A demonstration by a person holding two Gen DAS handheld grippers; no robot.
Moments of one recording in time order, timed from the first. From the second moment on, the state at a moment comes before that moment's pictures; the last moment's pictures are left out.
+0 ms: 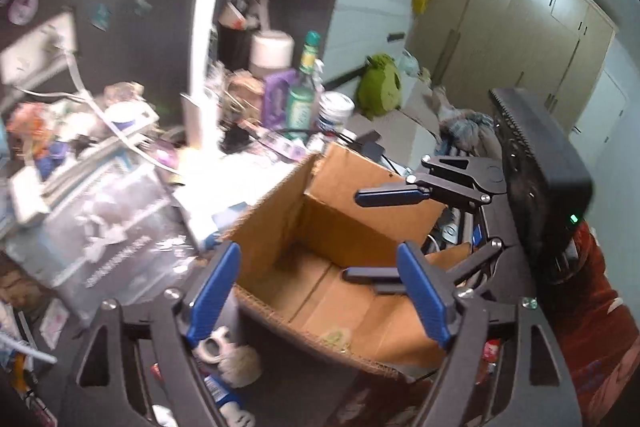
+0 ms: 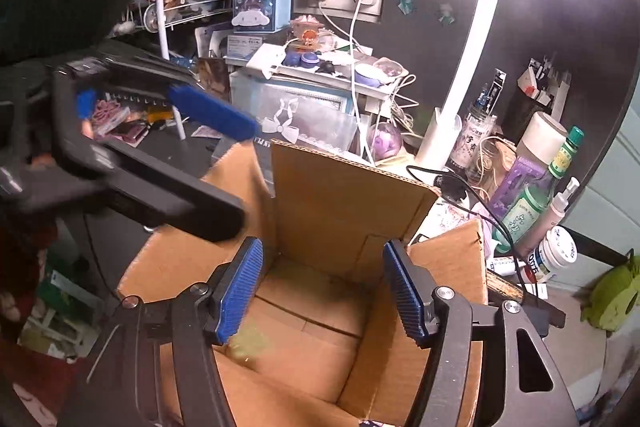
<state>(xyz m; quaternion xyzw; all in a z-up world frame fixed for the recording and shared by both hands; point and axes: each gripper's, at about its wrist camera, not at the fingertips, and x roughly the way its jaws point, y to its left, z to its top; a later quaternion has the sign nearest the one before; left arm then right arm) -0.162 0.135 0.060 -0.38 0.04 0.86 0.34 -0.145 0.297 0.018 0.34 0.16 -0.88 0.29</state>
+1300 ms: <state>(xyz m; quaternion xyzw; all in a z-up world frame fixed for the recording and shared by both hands) -0.052 -0.092 -0.111 -0.35 -0.09 0.93 0.07 -0.080 0.134 -0.140 0.37 0.15 -0.85 0.35</state>
